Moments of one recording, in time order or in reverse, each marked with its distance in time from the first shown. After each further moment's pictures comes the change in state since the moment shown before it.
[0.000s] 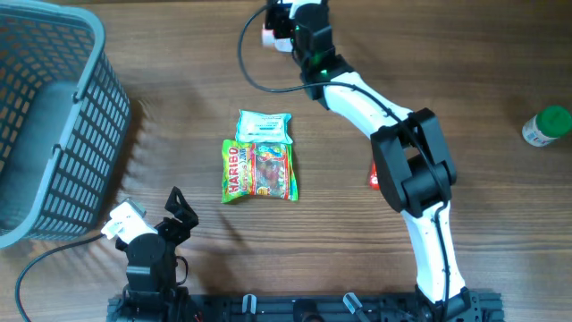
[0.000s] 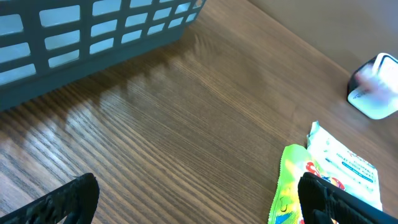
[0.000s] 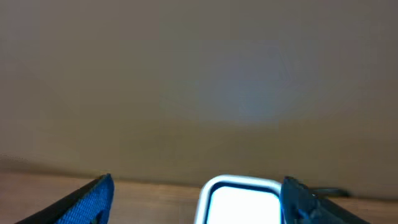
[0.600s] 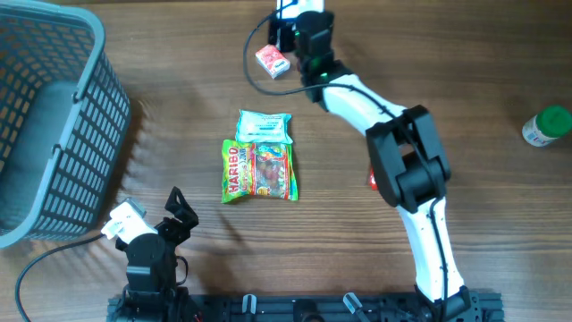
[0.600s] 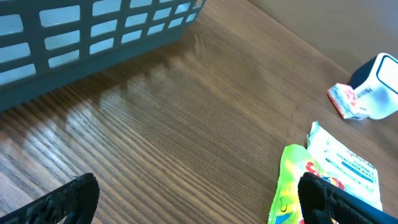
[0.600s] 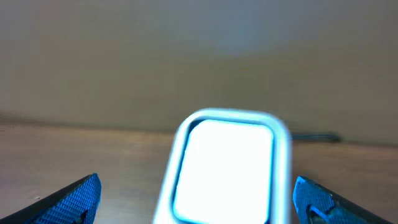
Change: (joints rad) left arm 0.000 0.000 0.000 0.000 0.000 0.000; right arm 0.023 0.046 0.001 -0.156 0.006 -0.014
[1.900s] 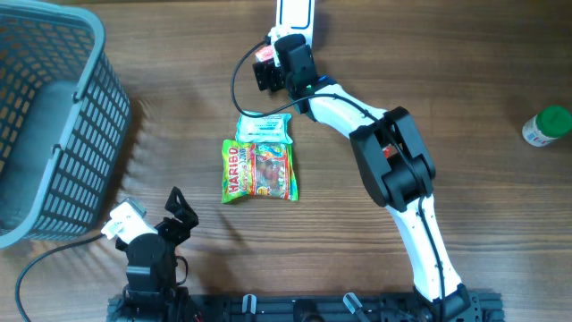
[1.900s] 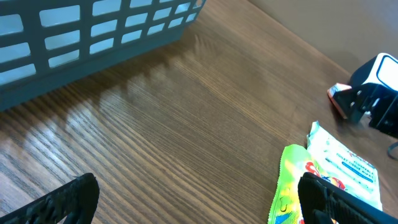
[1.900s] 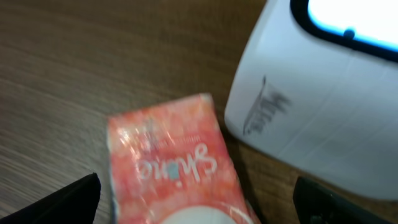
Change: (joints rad) left arm 0.000 0.000 0.000 0.000 0.000 0.000; right arm 0.037 0.071 0.002 -0.253 -0.137 -0.130
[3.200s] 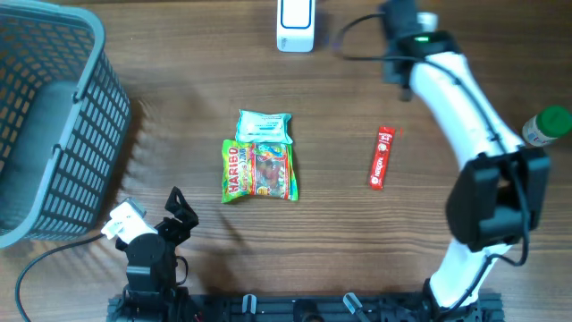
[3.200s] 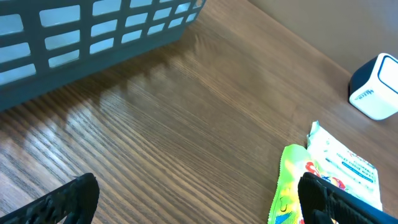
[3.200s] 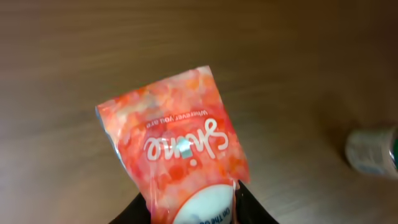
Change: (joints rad) left arm 0.000 0.000 0.000 0.000 0.000 0.000; right arm -0.374 -0.505 -0.120 -0.896 0.409 0.224
